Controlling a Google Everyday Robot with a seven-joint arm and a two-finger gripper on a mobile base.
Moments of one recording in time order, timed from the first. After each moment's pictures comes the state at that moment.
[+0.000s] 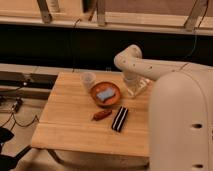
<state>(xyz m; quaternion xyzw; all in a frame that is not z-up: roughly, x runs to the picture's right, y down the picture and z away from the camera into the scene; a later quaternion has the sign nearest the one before) 0.164 0.016 0.851 -0.21 0.26 0.42 0.84</state>
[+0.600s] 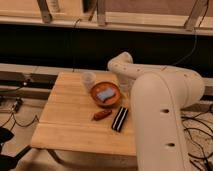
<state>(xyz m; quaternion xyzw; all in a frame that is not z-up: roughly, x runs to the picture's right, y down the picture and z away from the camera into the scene) 0.153 0.062 0.888 -0.27 0.31 0.41 0.81</state>
